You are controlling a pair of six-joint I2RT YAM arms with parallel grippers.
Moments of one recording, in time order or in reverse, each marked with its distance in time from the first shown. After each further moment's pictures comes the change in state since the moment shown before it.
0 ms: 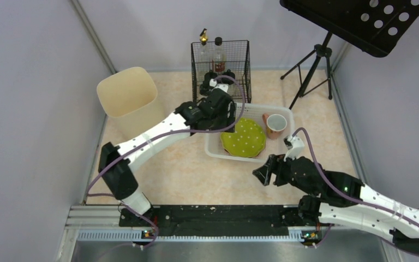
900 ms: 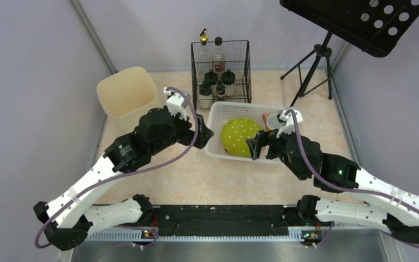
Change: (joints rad) left arm -0.002 -0.688 -0.348 0.151 0.108 0.196; right arm 0.000 0.307 0.334 0.155 0.266 -0.377
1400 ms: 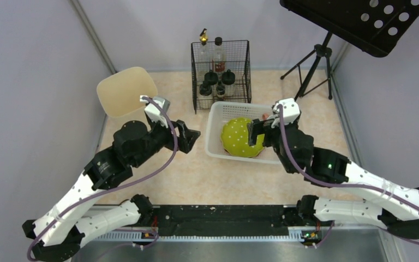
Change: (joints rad) left arm 0.000 -0.217 -0.069 0.030 -0.063 0.066; right arm 0.000 0.091 0.073 0.151 0.207 -0.206
